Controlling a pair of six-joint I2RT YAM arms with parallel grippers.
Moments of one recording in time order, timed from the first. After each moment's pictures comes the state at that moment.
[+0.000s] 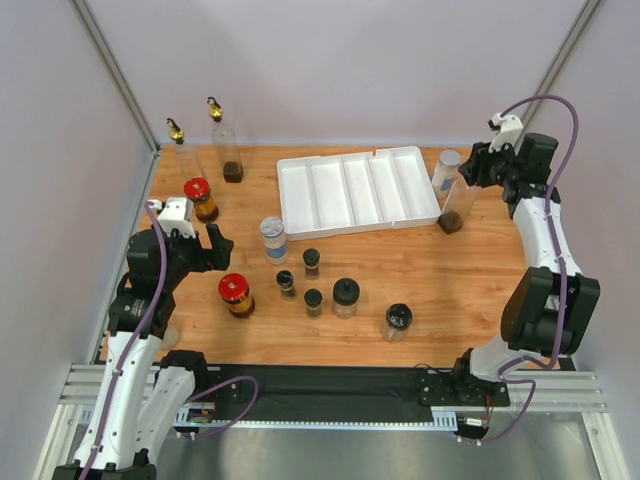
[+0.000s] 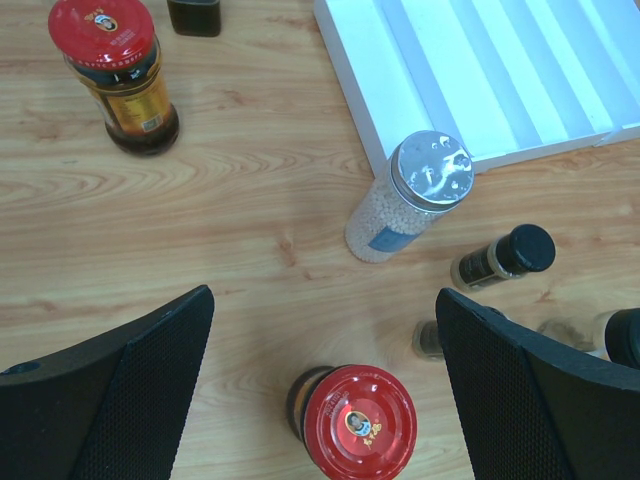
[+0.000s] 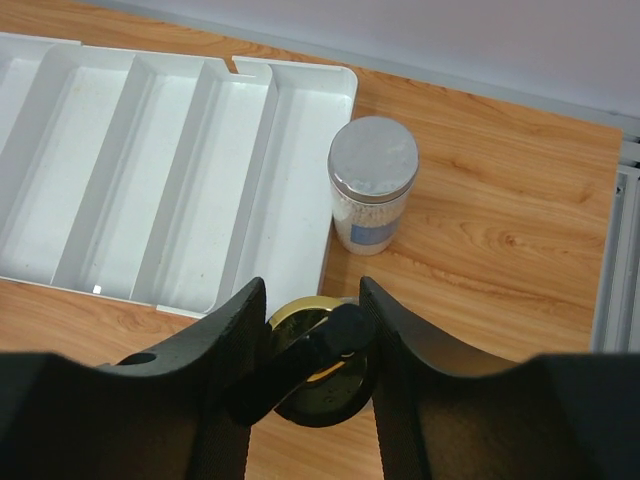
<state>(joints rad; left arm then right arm) -0.07 0.64 0.77 -0.51 0.17 -0.14 -0.23 1.57 1.33 -0.19 -0.53 -0.17</state>
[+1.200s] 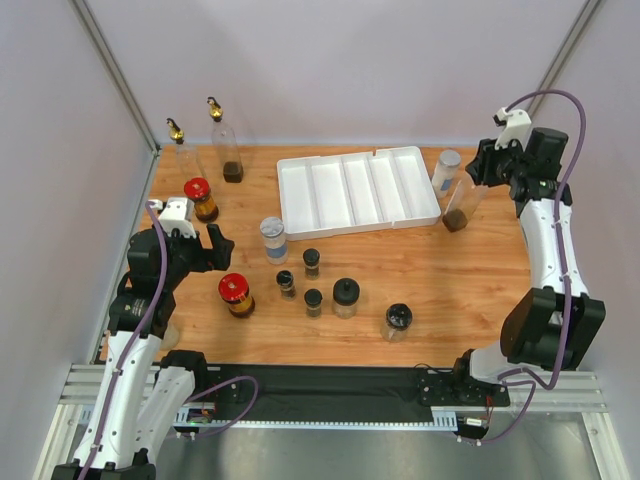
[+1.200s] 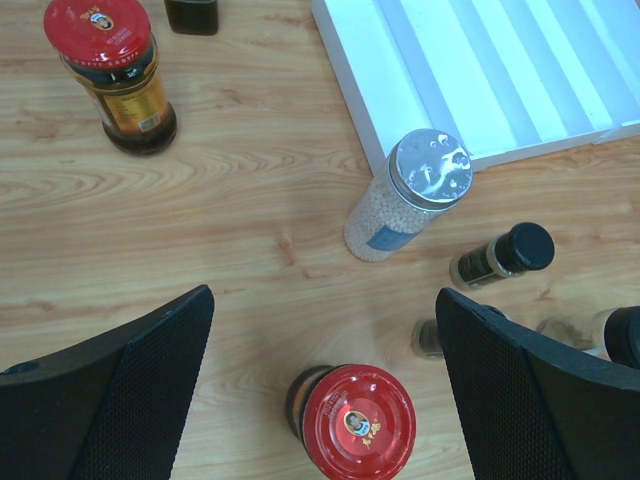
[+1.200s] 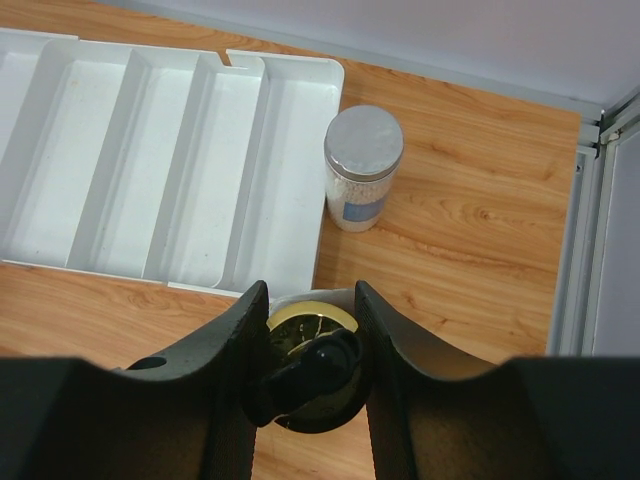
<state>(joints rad) -0.08 0.64 0.77 -0.51 0.17 -0.14 -0.23 1.48 1.39 -0.38 -0.47 -0.20</state>
